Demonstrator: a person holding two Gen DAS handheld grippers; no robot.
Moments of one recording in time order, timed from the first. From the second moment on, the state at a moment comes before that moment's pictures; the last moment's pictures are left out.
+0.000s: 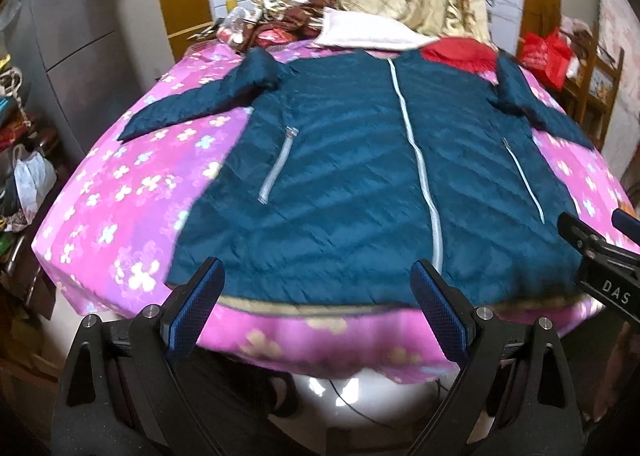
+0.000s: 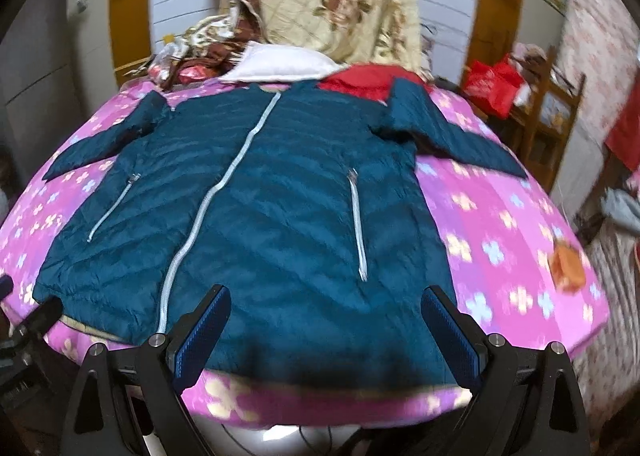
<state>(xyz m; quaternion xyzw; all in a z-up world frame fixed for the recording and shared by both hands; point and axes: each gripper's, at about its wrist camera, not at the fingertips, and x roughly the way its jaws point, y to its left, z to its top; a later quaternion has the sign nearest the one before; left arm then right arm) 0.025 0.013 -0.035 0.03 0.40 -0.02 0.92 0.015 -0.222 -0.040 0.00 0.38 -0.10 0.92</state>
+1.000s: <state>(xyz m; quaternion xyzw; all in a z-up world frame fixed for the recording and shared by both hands) 0.352 0.387 -0.108 -0.44 0.42 0.11 0.78 0.181 -0.183 -0.066 0.03 0.36 0.02 0.93</state>
